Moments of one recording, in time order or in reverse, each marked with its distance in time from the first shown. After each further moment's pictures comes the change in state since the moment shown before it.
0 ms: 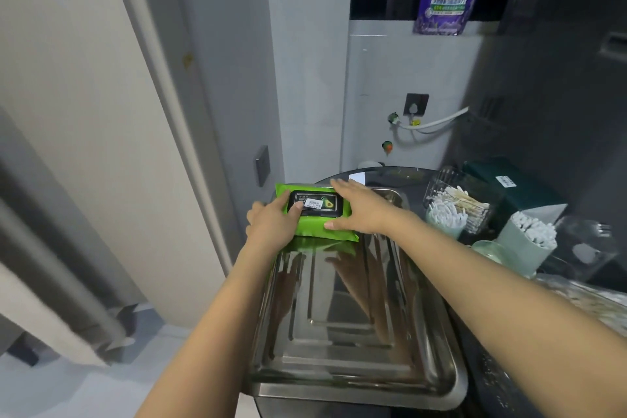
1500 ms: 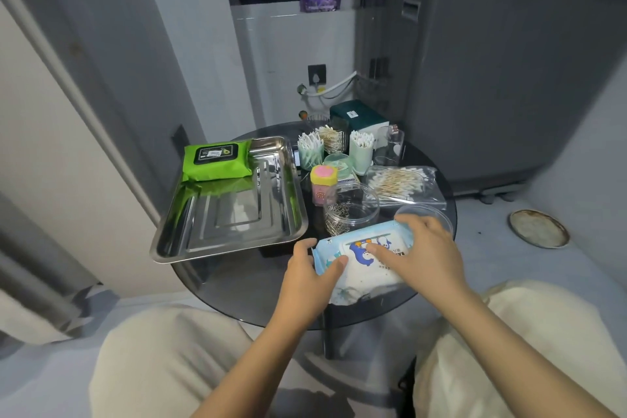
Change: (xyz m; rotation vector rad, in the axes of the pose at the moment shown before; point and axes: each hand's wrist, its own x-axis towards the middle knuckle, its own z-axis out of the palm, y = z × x) left_hand -0.313 0.045 0.120 -0.317 -0.319 0.103; right_hand -0.382 0.059 0.053 0.171 0.568 0.639
